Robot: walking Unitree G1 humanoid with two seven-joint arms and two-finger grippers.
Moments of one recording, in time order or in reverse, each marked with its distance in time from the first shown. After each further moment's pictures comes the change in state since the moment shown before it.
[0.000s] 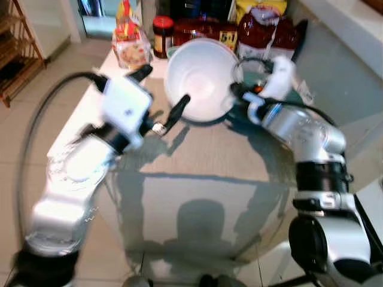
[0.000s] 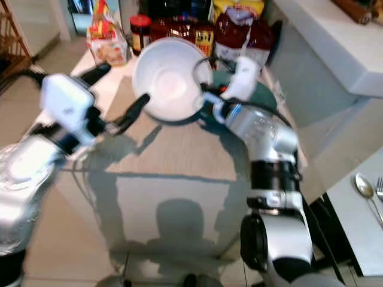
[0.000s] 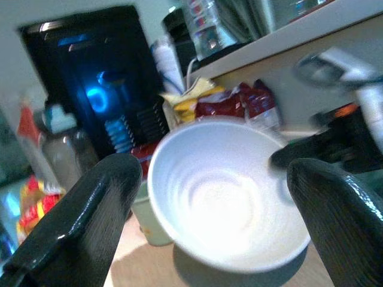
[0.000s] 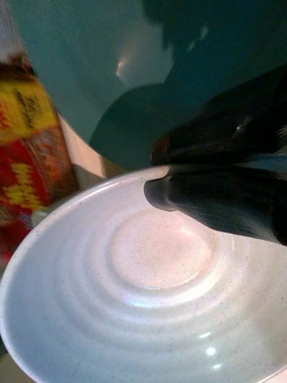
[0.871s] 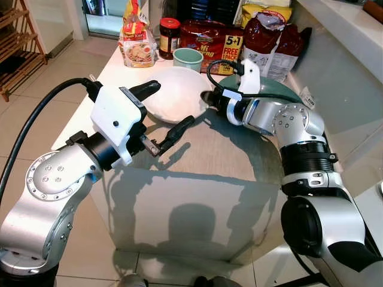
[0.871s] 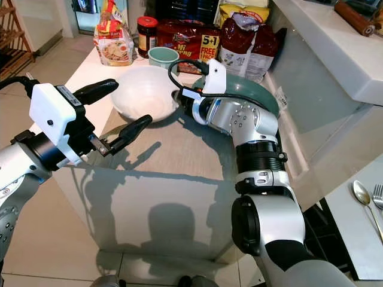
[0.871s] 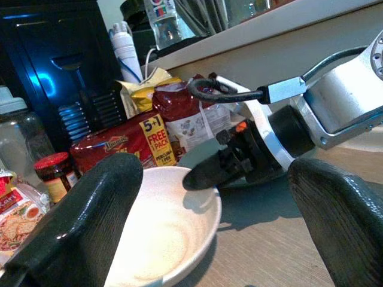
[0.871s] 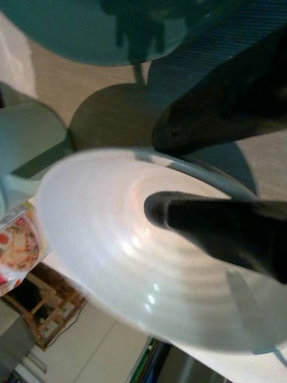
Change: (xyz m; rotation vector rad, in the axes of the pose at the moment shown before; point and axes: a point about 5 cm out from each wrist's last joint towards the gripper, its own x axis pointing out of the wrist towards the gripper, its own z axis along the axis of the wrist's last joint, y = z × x) left arm -0.014 -0.007 0.006 -0.102 0.062 -0.163; right arm 0.019 0.026 -0.011 0.048 0.174 0.100
